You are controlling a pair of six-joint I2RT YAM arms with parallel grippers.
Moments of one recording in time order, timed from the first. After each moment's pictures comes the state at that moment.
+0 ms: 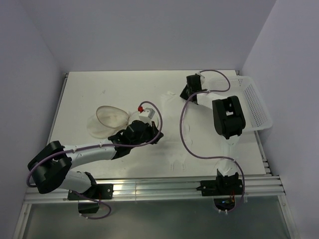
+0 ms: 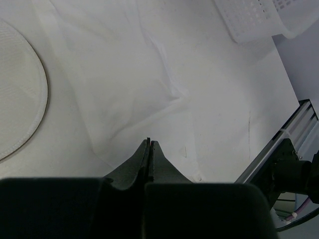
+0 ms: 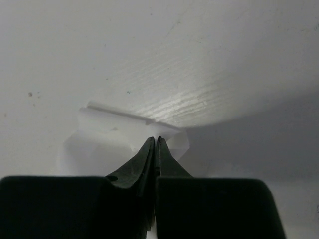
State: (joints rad) left arm -0.94 1.37 0.66 0.30 -0.08 -0.65; right arm 0.23 2.15 1.46 -0.09 0.11 0.70
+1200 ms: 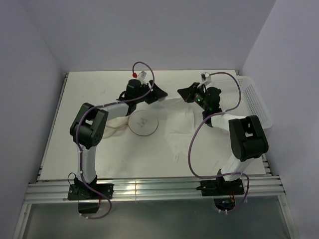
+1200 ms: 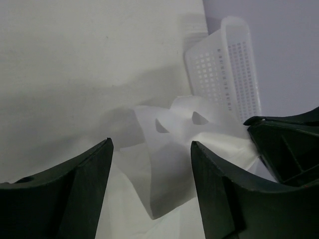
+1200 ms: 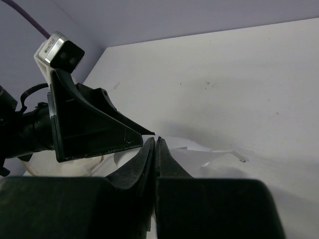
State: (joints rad) left arm -0.48 2.04 1.31 0.41 0.37 -0.89; right arm 0.18 1.68 0.81 0.82 -0.43 0.57
